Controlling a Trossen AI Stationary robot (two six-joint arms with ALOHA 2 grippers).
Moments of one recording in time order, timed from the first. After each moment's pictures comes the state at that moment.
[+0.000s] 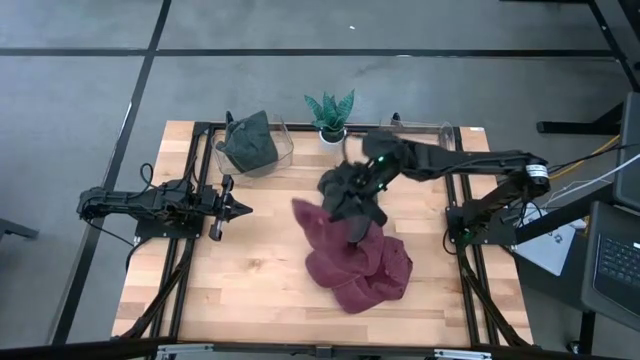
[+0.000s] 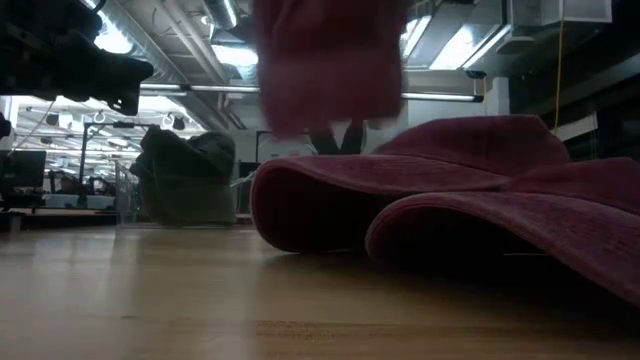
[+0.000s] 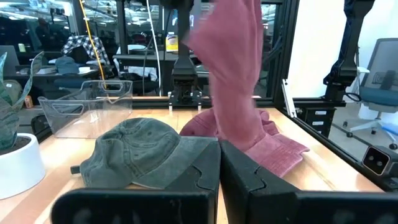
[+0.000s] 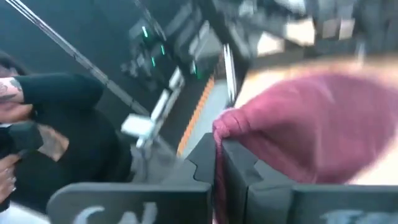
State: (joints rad) left arm -0.02 0.00 0.01 0.03 0.04 -0.02; right arm -0.08 1.49 1.39 -0.24 -0.72 0.30
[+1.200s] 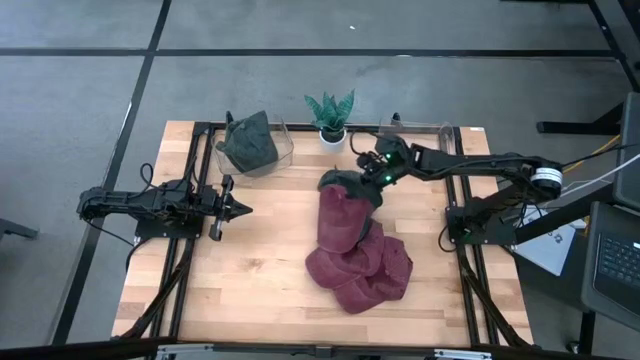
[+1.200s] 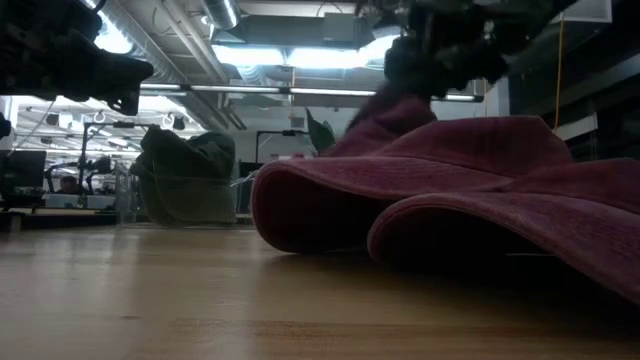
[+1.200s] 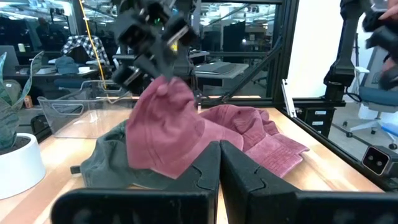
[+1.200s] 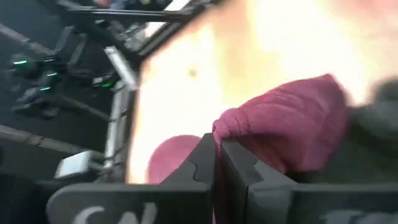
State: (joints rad) left arm -0.02 0.00 0.01 0.03 0.04 -0.02; right arm -0.35 1.37 0.81 0.00 -0.61 0.42
